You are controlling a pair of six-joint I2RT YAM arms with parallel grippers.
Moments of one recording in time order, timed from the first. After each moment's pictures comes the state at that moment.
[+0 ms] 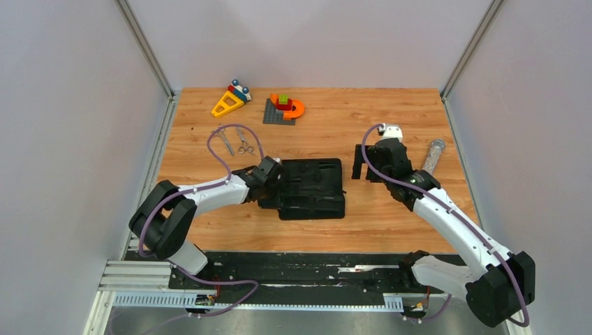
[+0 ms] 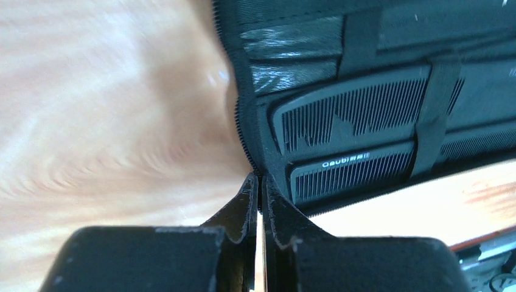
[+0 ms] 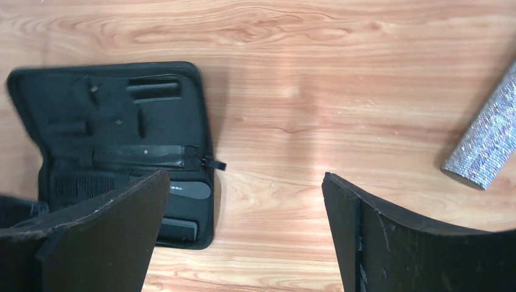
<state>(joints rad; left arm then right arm) -0.68 1.55 0.81 -0.35 0.00 -0.64 0.51 1.08 0.89 -0.48 0.28 0.35</state>
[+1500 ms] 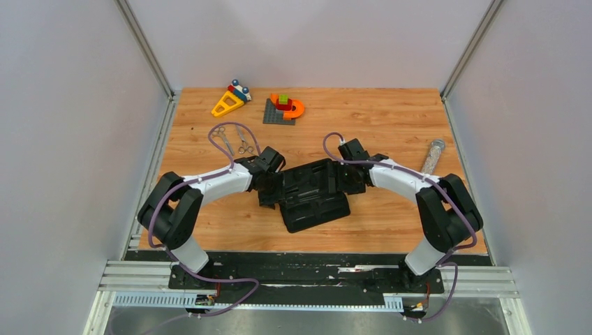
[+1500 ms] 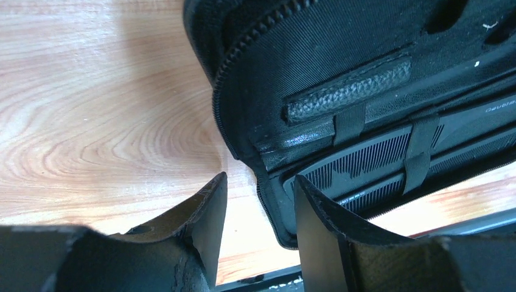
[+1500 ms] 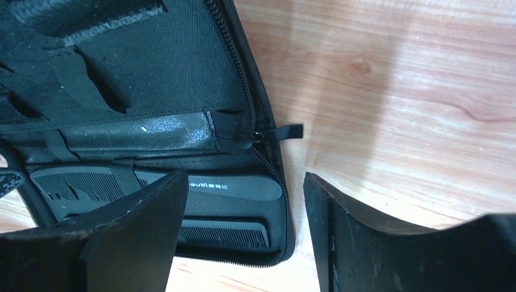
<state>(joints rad) -0.65 1.63 0.96 -0.53 0.09 -0.74 0.52 1.62 0.96 -0.44 -0.05 0.45</state>
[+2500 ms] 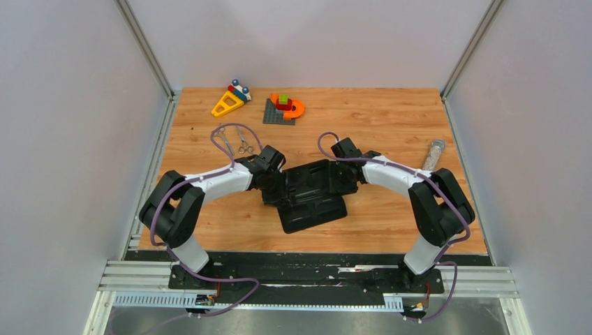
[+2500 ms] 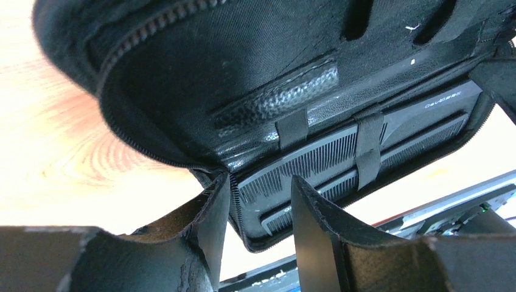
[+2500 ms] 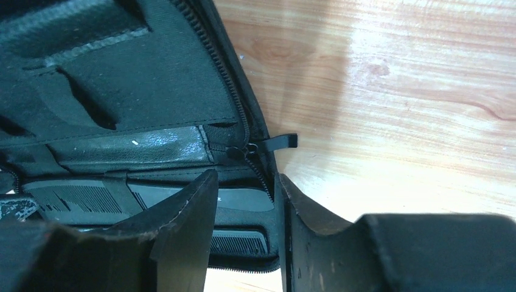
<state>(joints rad) -0.64 1.65 0.96 -0.47 0.21 -0.74 0.56 1.70 1.03 -0.49 -0.02 0.50</state>
